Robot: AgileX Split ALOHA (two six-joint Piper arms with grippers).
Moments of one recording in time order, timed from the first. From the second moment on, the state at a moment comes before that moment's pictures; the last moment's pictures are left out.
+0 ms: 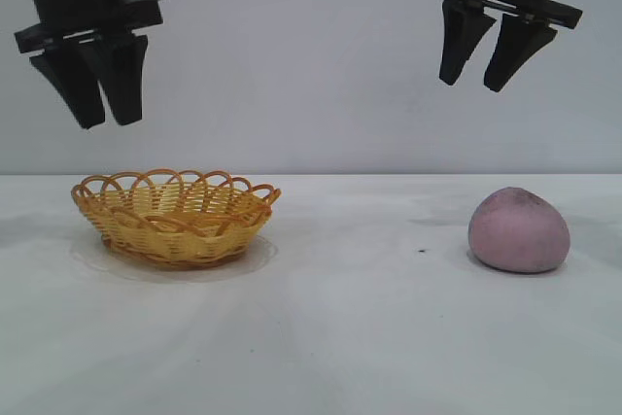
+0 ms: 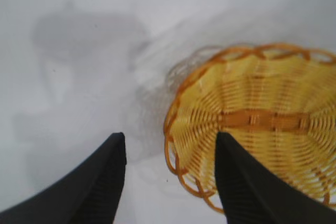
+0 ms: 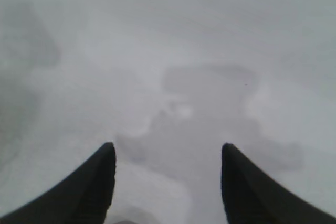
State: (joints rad) left arm -0.20 2.05 -1.63 -0.18 1.02 0.42; right arm 0.21 2.06 -1.73 0.30 0.96 -0.35
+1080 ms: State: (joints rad) left arm -0.20 2.31 -1.84 -0.21 1.19 0.44; right arm 0.21 2.06 -1.73 0.30 0.97 -0.35
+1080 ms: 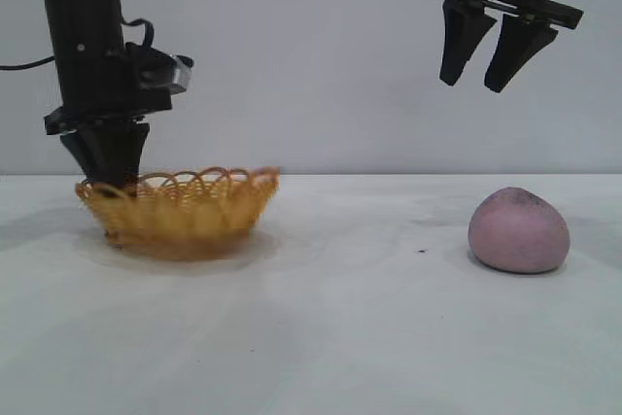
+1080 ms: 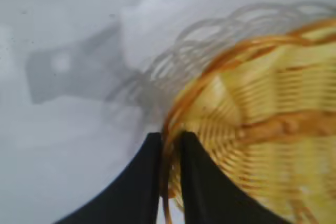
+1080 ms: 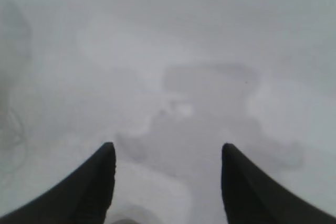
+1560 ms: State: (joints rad) left arm -0.20 2.23 -1.80 -0.27 1.21 0.09; right arm 0.21 2.06 -1.73 0.30 0.97 -0.35
